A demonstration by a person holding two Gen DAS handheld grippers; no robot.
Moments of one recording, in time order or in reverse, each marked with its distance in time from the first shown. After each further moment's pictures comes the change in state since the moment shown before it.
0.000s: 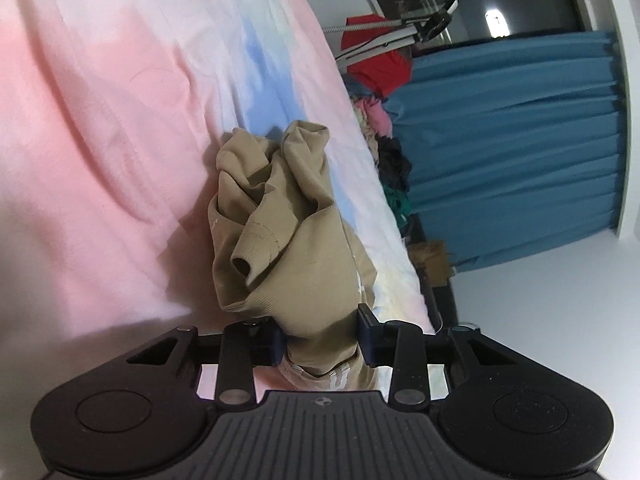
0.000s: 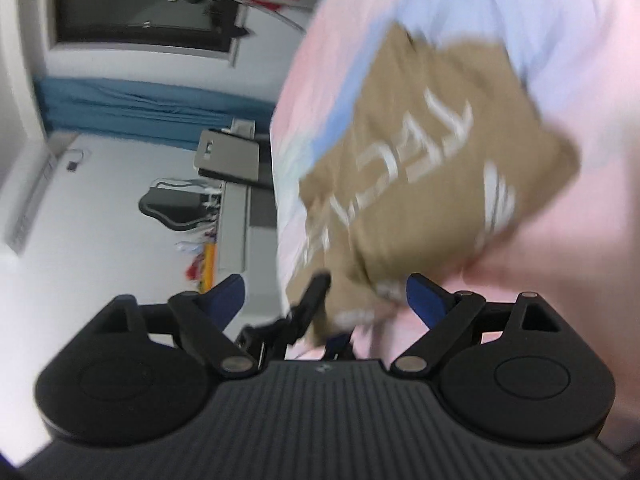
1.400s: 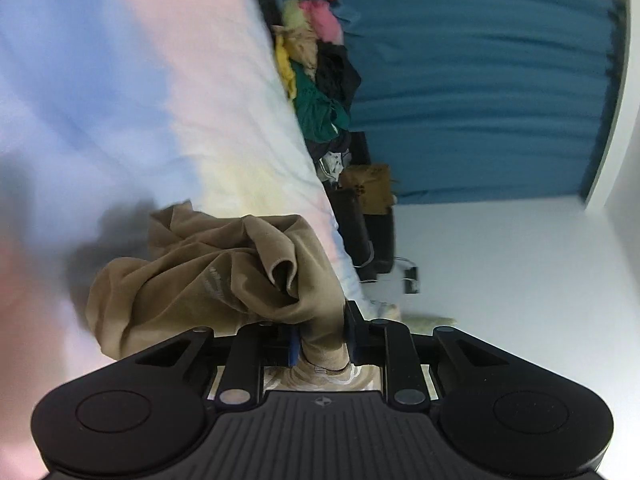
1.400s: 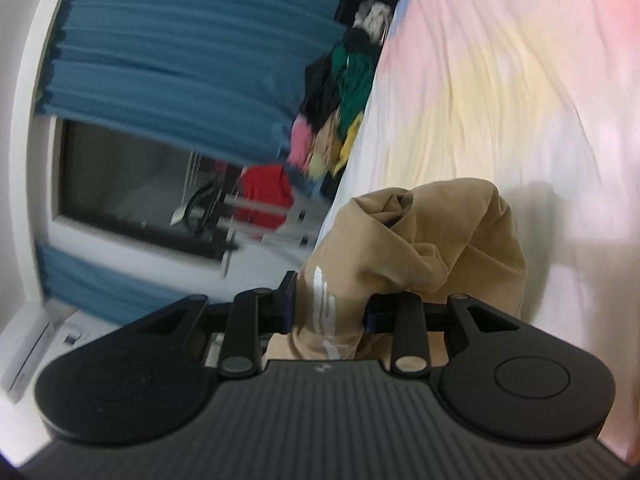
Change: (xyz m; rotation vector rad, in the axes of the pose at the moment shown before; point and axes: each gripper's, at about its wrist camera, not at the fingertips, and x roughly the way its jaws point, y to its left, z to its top) left arm 0.165 -0.222 -0.039 -0.053 0.264 -0.128; right arm -0.194 0.053 0.097 -0.004 -0.670 -0.068
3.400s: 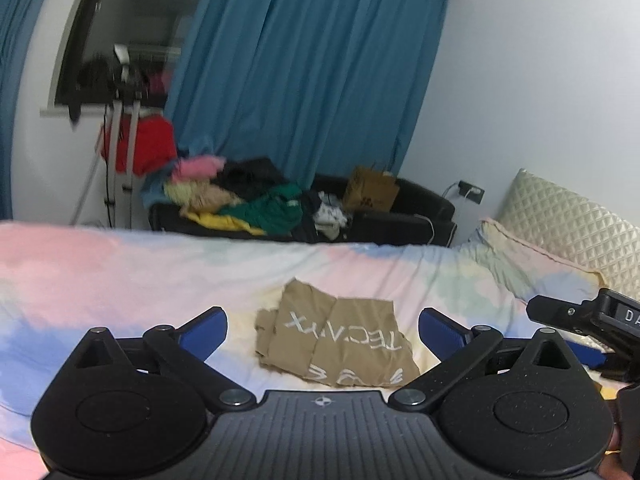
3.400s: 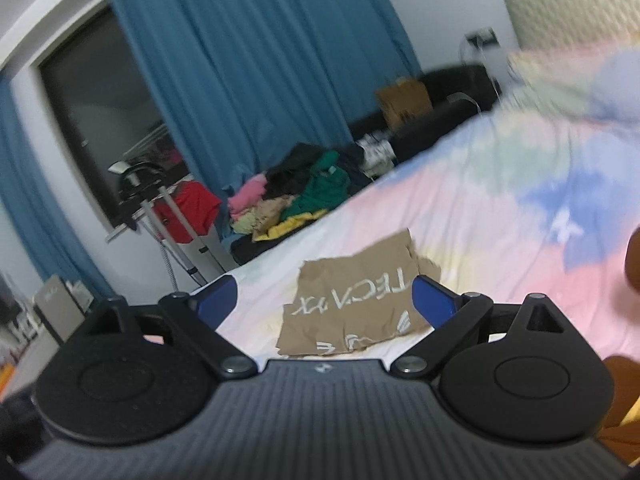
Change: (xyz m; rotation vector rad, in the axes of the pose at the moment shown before) left arm -0.063 -0.128 -0.128 1.096 -0.228 0.285; right arm -0.096 0.080 -0.018 -0.712 -0.250 -0.268
